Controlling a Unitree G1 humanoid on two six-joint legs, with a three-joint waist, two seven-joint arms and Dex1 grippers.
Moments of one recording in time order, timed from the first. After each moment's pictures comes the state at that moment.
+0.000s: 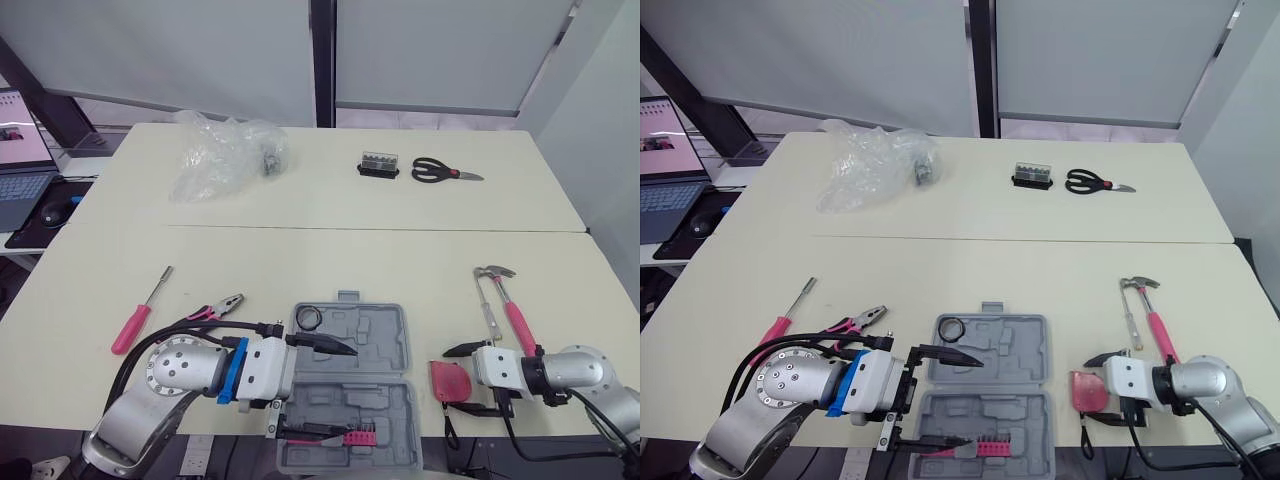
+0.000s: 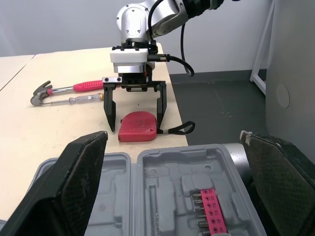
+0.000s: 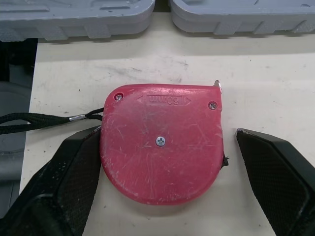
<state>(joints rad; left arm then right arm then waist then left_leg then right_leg) 0.03 0.74 -0.21 -0.56 -0.43 0.12 -1.19 0.05 -0.86 0.18 0.07 0.04 -0.23 1.15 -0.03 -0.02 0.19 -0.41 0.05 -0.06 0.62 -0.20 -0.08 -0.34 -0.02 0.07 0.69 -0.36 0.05</state>
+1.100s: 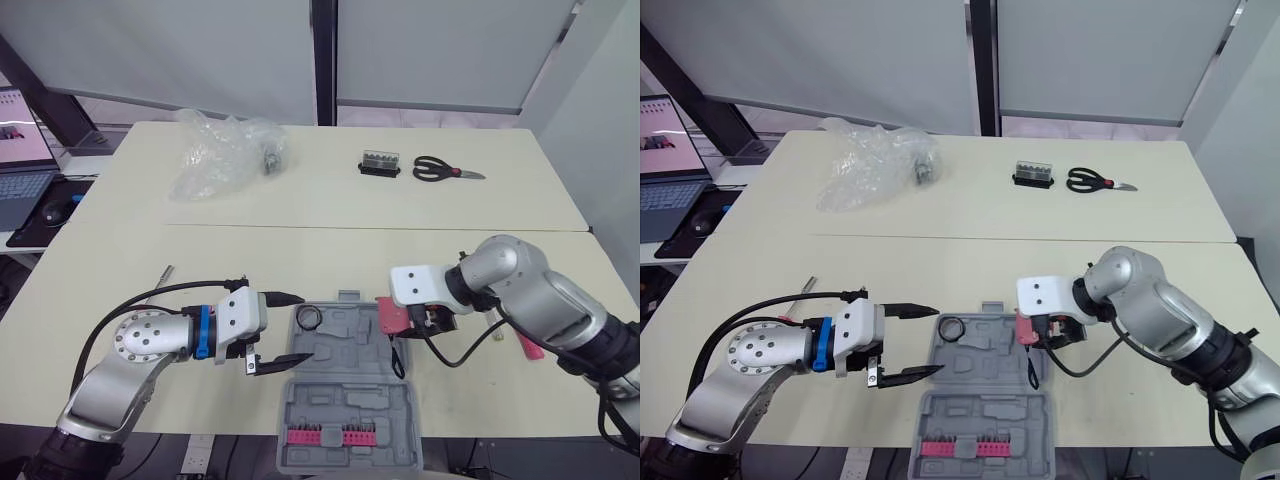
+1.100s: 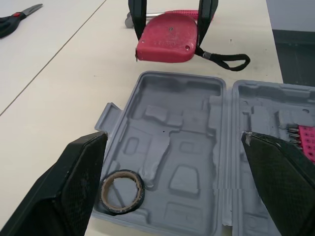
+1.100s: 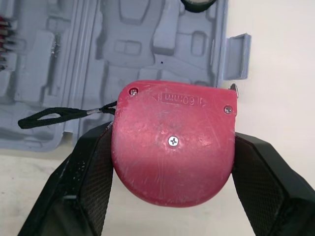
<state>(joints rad) -0.05 0.79 -0.07 -0.37 -0.34 0.19 -1.08 -0.71 -0.80 0.63 -0.34 -0.08 0.72 1.29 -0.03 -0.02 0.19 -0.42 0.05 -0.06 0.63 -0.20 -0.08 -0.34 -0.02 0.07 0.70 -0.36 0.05</state>
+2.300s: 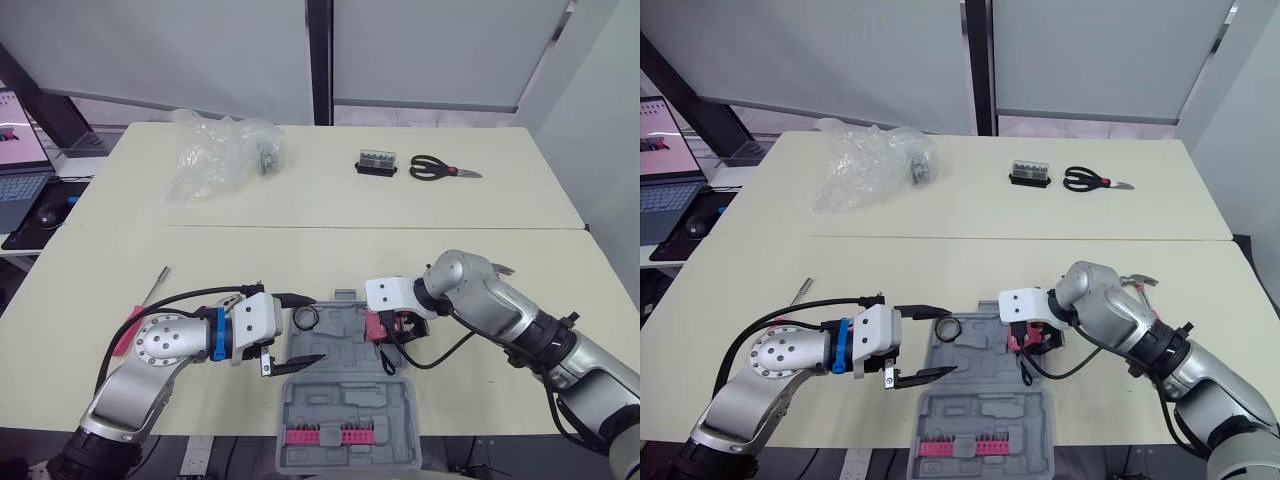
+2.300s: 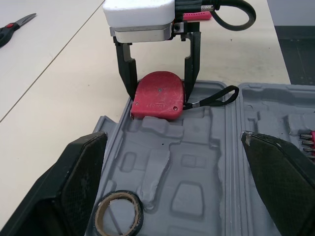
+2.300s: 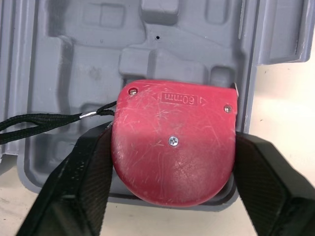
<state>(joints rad) -0.05 0.73 -0.12 -0.36 -0.27 0.14 -1.05 -0.73 -0.62 0.72 -0.06 -0.21 0.62 1.24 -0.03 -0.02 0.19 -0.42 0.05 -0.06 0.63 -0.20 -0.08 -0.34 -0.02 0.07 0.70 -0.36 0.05</state>
